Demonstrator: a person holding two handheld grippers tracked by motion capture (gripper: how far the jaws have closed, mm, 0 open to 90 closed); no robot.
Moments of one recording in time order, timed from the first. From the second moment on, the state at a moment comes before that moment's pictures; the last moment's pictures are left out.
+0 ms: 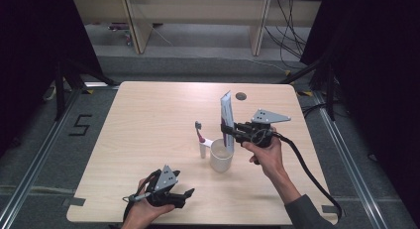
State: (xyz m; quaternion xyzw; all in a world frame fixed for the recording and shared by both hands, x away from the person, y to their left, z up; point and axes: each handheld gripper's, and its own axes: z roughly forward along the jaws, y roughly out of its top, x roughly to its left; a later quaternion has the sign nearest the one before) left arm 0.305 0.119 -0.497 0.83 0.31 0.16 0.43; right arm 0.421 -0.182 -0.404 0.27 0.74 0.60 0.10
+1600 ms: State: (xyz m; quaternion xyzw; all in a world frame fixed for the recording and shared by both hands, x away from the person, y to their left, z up) left arm 0.305 0.118 -0.497 0.83 0.31 0.16 0.43; right arm 0.423 -0.167 -0.454 0.27 0.80 0.53 0.09
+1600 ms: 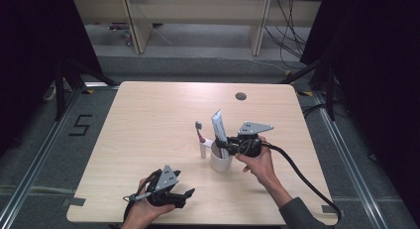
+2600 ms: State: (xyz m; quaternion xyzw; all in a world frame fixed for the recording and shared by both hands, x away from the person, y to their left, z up) left arm 0.305 0.117 -0.497 0.83 0.30 0.16 0.43; right arm 0.415 -0.166 -0.457 0.26 0.82 0.49 0.10
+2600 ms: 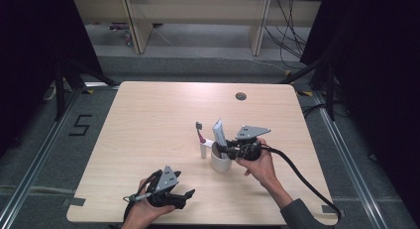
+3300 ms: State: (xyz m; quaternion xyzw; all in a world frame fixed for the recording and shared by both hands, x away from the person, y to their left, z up) left arm 0.305 0.118 -0.497 0.84 0.30 0.16 0.43; right arm 0.415 -0.167 -0.455 0.26 0.82 0.50 0.10
